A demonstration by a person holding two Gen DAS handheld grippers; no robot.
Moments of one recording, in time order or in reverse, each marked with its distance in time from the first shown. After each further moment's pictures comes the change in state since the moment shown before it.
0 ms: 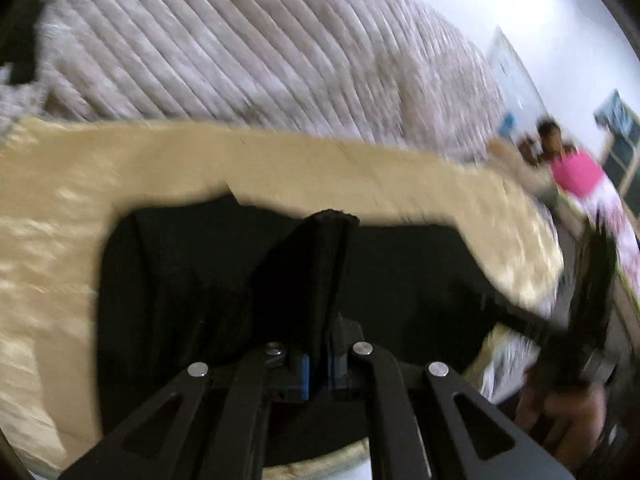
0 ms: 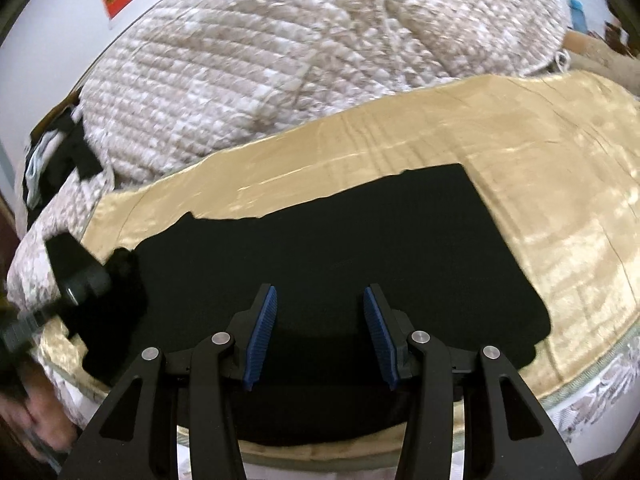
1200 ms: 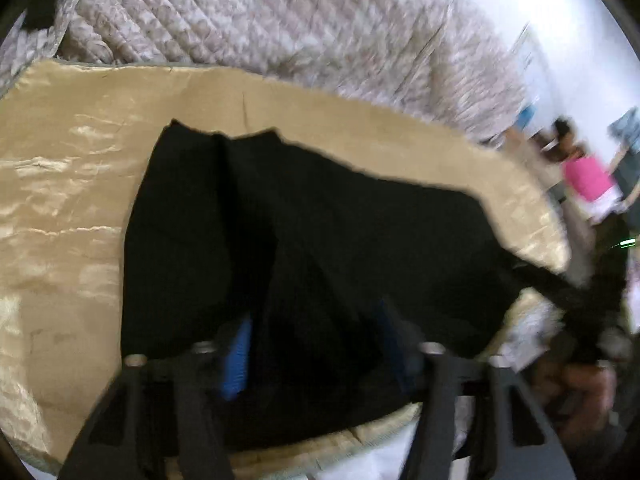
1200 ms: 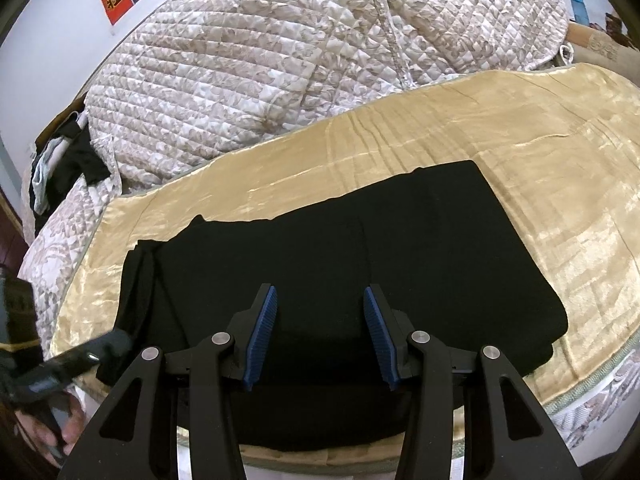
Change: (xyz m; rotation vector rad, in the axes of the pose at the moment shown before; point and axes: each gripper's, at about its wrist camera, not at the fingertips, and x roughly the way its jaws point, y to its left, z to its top) left arm 0.007 0.046 -0.009 -0.084 0.095 0.047; right arm 0.003 0.006 -0.001 0.018 -0.002 0.040
